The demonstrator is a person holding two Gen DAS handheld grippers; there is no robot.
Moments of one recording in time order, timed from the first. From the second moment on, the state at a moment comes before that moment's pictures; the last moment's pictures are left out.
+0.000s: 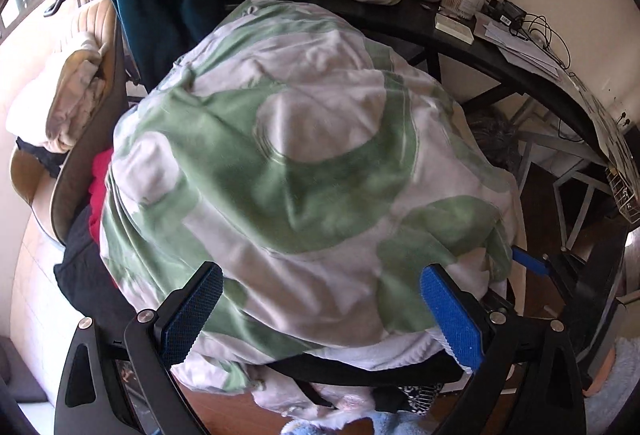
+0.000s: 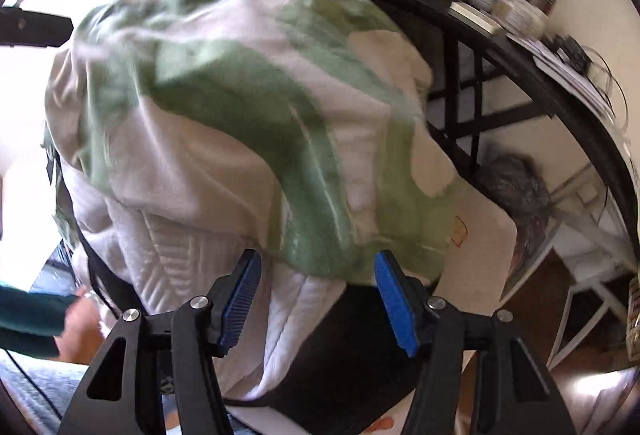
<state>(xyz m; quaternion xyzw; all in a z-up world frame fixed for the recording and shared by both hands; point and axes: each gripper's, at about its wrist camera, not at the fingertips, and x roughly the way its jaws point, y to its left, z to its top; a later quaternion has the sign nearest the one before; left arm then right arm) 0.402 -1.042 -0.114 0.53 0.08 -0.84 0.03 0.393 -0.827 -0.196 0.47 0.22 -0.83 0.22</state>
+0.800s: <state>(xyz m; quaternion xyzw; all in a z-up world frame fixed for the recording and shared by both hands) 0.431 -1.046 -0.136 0.48 0.07 -0.87 0.10 0.336 -0.854 -0.036 0.38 0.04 -0.86 0.35</state>
